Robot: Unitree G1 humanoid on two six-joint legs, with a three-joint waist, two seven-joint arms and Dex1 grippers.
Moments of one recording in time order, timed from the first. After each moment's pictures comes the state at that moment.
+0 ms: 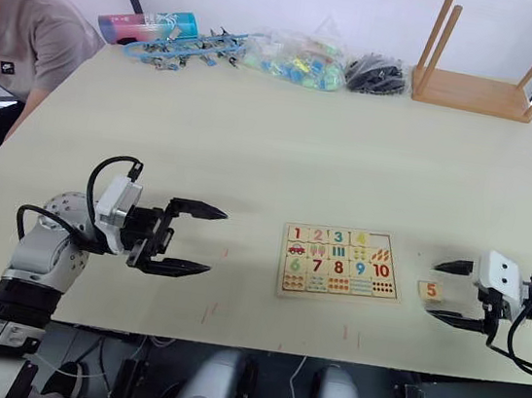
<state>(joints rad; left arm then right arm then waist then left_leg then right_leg) -0.29 0.70 0.00 0.13 -0.61 -0.01 -1.58 -0.29 -0.92 -0.05 0.62 0.21 -0.36 1.57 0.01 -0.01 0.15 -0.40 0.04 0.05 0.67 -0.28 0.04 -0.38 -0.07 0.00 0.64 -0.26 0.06</state>
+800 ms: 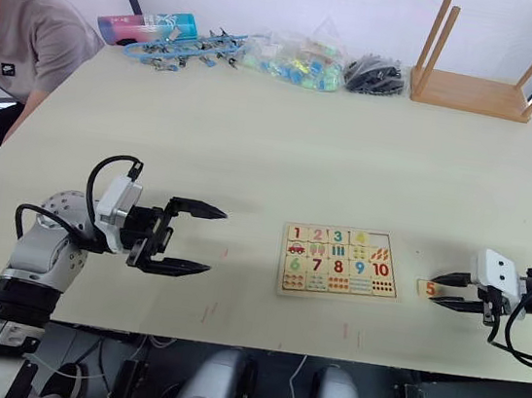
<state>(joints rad) -0.29 0.70 0.02 0.13 -0.59 -0.02 -1.58 -0.36 -0.91 -0.01 0.72 0.21 -0.40 1.61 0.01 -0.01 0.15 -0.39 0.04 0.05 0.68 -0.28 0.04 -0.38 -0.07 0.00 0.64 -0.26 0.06</state>
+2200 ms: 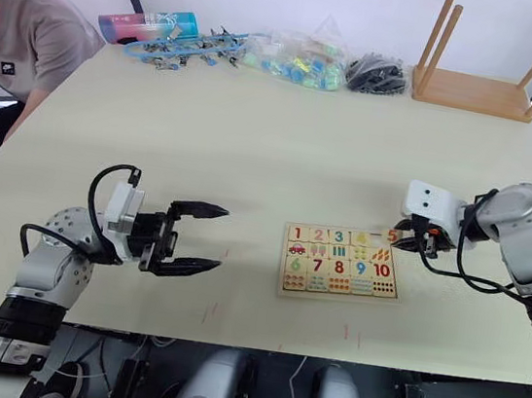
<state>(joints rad) -0.21 0.63 0.05 0.08 -0.58 -0.03 -1.46 -0.66 -0.94 0.32 0.07 0.00 0.43 1.36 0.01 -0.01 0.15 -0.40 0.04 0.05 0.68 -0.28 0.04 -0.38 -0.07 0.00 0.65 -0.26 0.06</state>
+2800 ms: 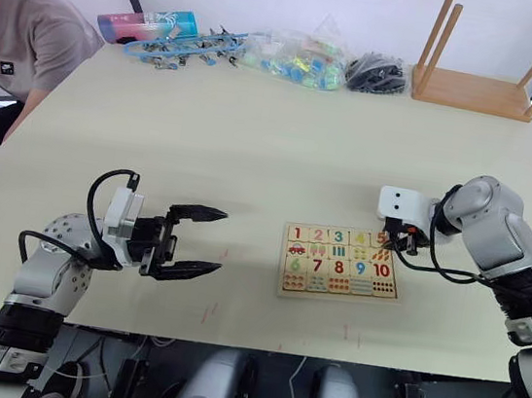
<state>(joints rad) -0.17 0.63 0.05 0.06 -0.58 -0.03 -1.43 -0.74 -0.86 0.43 0.15 -0.14 0.42 1.37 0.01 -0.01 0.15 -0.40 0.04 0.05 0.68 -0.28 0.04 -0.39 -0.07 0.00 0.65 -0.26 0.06</state>
